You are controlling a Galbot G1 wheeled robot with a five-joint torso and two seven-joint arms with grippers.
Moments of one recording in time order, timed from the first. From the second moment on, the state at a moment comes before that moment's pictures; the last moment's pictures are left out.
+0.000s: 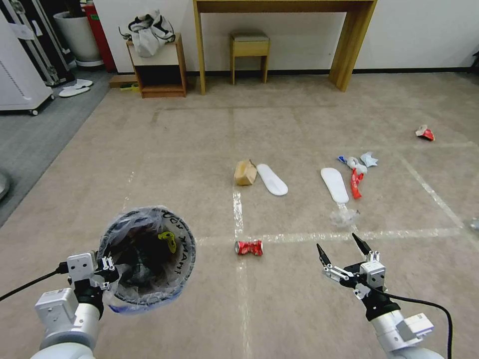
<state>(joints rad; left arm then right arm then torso) 1.75 -1.39 -0.76 -2.44 -0.31 0.48 -0.25 -1.74 1.37 0.75 2.12 0.21 0.18 -0.32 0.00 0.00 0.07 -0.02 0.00</state>
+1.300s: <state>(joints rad) 1.71 -1.36 -0.77 -2.39 -0.32 0.48 -0.26 -1.73 1.36 0.73 2.10 0.17 0.20 -0.36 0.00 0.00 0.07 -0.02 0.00</state>
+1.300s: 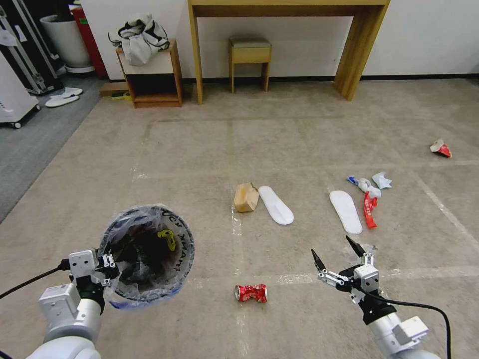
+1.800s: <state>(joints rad) 1.67 -1.37 -0.79 -2.34 -0.33 0.47 -0.26 -1.70 1.12 0.68 2.05 0.28 0.15 -0.31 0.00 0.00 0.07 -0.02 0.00</state>
